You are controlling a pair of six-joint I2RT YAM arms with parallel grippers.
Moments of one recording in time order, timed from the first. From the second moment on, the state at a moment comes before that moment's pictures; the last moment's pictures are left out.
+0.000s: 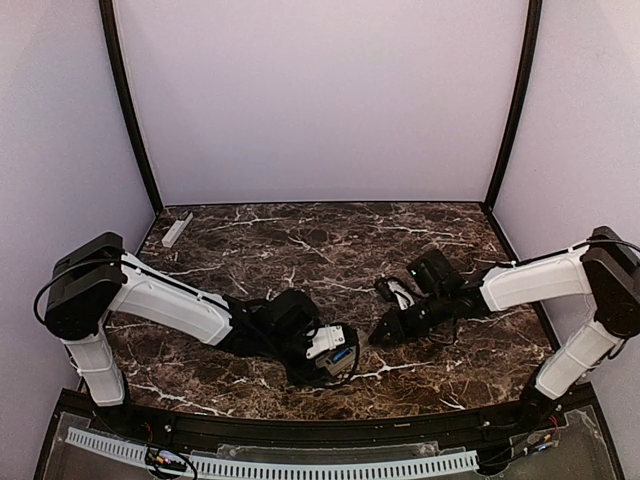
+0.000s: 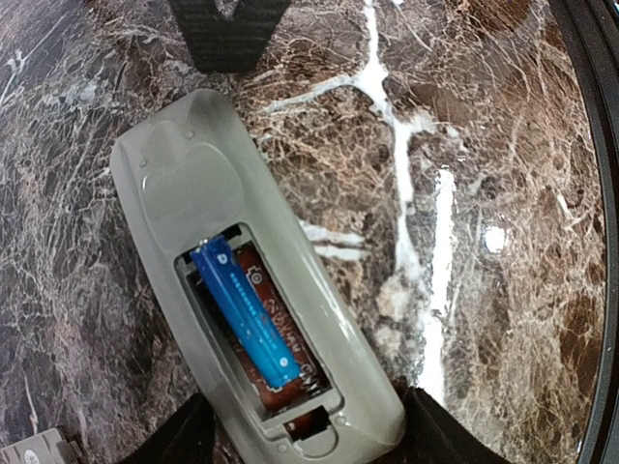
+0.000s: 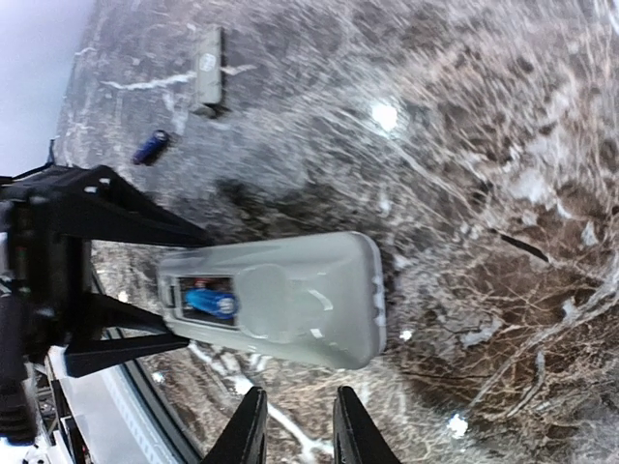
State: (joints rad) left arm -1.12 1.82 0.93 -0.04 0.14 0.25; right arm 0.76 1.56 0.70 -0.12 -0.49 0.49
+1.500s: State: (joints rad) left arm -1.30 1.80 0.87 0.15 -0.23 0.02; right arm 0.79 1.56 0.79 -0.10 -0.57 0.51
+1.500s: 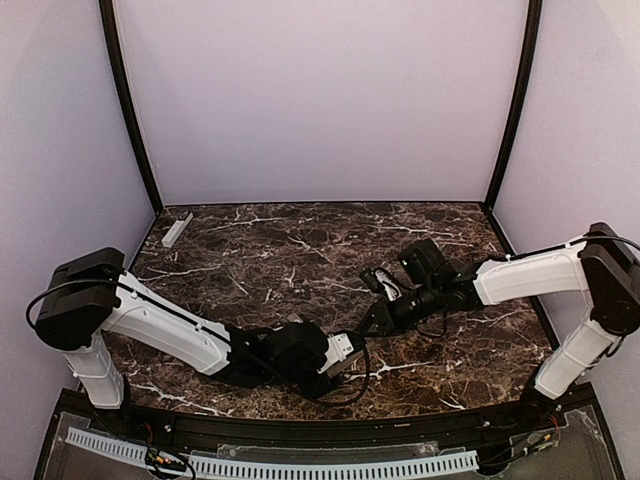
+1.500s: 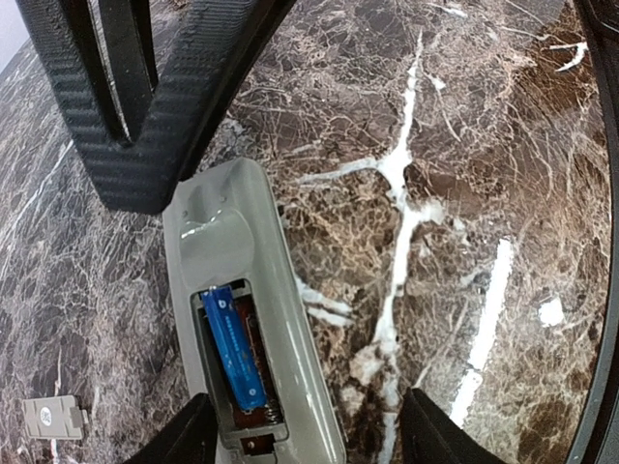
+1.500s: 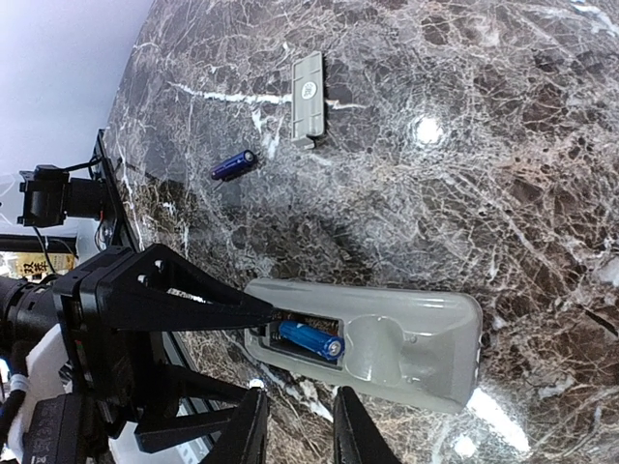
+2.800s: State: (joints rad) left arm -1.30 1.87 0.94 0.11 -0.24 -0.01; right arm 0.83 1.66 0.79 -0.06 -0.61 0.53
